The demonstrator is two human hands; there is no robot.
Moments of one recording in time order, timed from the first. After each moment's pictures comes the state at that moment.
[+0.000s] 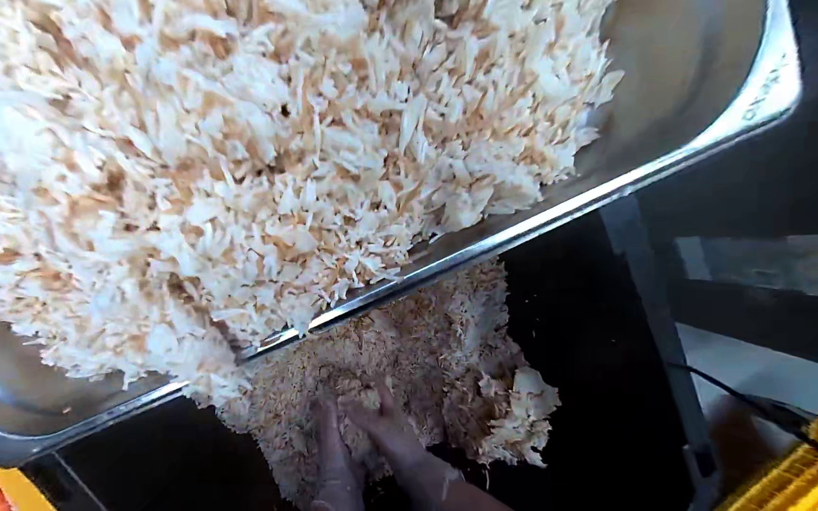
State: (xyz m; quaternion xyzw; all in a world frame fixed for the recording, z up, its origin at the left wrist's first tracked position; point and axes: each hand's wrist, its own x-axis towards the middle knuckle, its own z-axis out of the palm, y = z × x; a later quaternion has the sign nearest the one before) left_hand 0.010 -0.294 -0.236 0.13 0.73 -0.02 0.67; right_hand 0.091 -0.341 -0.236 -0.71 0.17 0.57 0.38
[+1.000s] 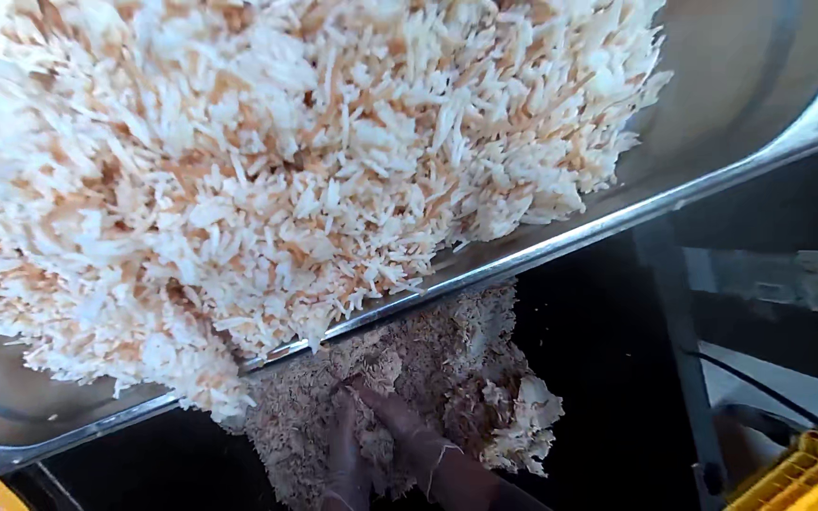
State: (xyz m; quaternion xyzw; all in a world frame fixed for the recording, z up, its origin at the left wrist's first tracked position) left_hand 0.016 -0.306 -0.252 0.22 0.71 -0.08 0.66; right_hand 0.121 -0.345 -0.251 -0.68 0.24 0.66 0.21
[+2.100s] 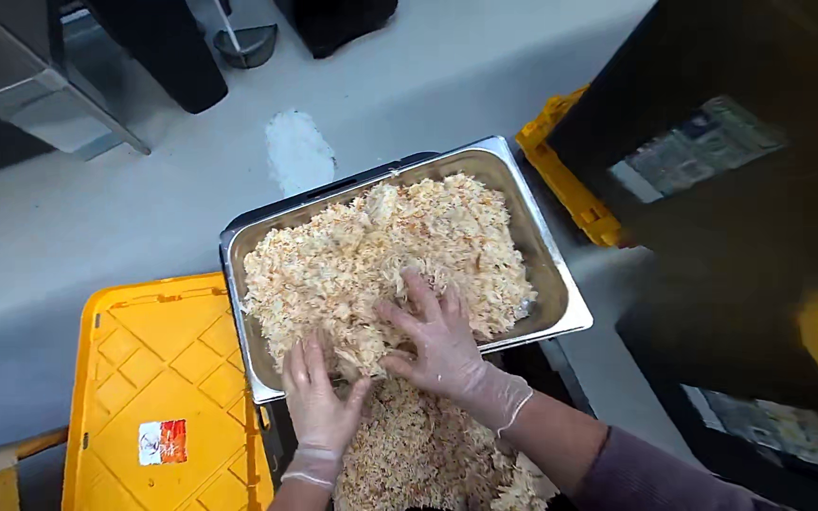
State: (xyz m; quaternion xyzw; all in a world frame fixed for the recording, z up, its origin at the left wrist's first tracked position) left_hand 0.058 -0.093 -0.034 0.81 0.53 0.11 0.25; right_hand 0.263 -0.153 -0.016 -0.77 -0.59 0.12 0.20
